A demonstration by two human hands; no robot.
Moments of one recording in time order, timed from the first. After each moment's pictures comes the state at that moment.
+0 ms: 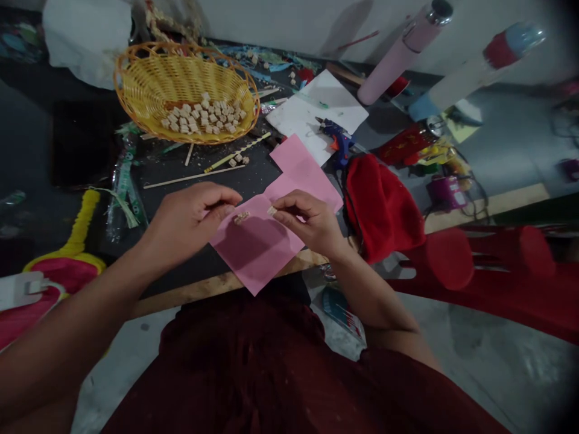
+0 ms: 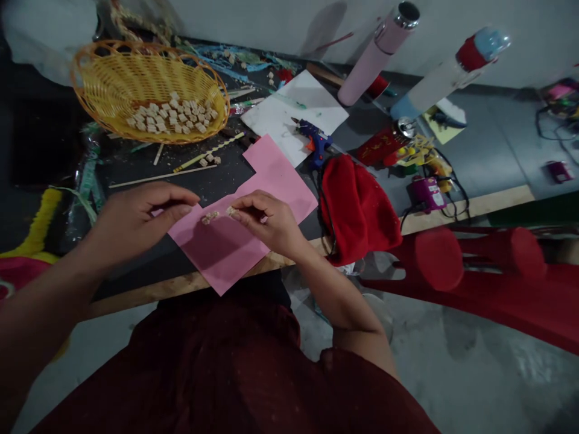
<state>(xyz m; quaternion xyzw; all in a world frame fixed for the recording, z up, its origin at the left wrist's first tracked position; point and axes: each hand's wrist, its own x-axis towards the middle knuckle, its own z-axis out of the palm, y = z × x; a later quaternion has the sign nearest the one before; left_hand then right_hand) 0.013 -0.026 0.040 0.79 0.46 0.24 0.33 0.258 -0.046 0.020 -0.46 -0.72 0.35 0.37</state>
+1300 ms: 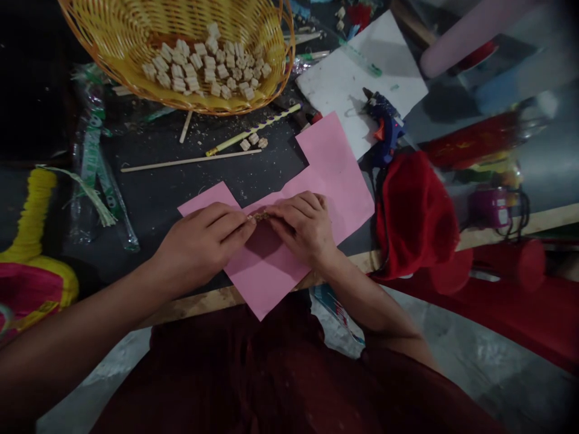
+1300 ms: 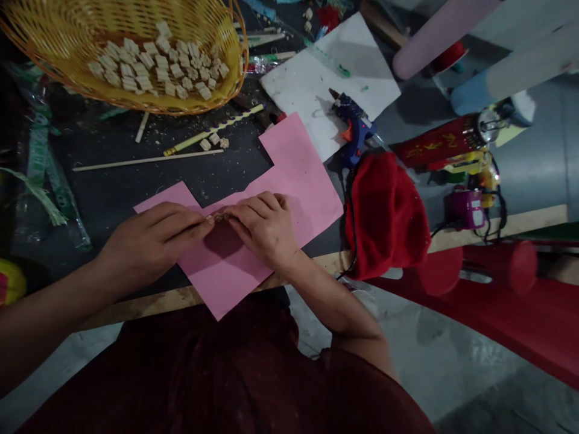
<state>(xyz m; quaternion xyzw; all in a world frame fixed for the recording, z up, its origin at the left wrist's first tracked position) 0.008 -0.033 -0.010 0.94 0.30 0.16 0.07 0.242 -0.033 -0.028 -0.49 -0.84 0.13 0.22</state>
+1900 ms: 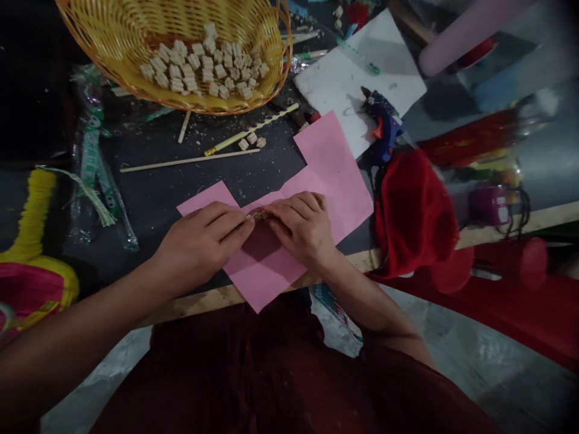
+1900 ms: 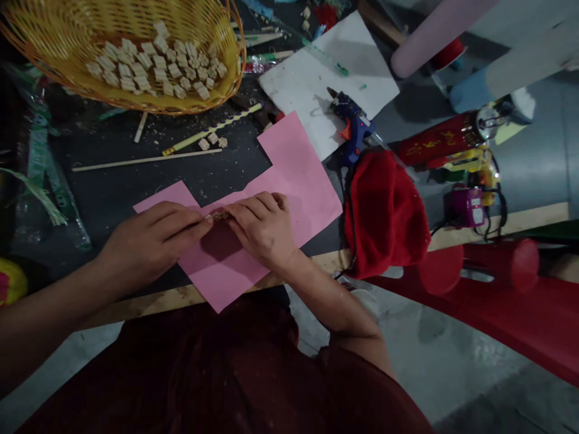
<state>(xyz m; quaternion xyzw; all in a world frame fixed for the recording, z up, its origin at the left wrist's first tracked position) 0.010 -0.034 -0.009 0.94 0.31 0.15 0.08 0.240 -0.036 -0.026 -0.48 -0.84 0.11 0.21</state>
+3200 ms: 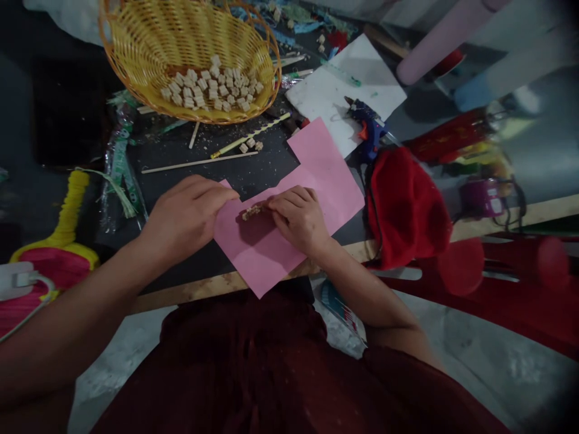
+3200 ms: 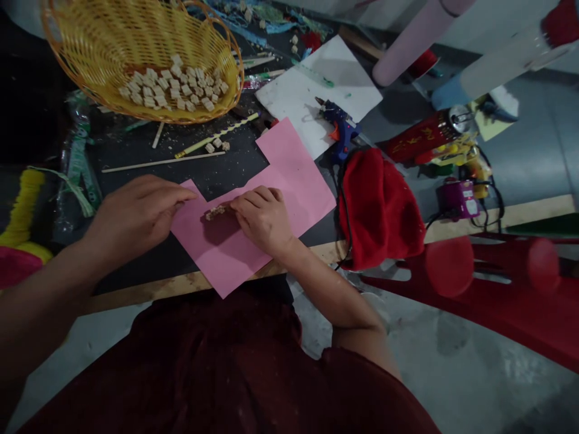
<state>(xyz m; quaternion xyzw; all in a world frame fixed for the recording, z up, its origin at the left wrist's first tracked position) -0.002 -0.021 0.006 0.89 0.42 0.16 0.10 0.238 -0.035 -0.024 -0.48 -0.85 0.10 0.21</state>
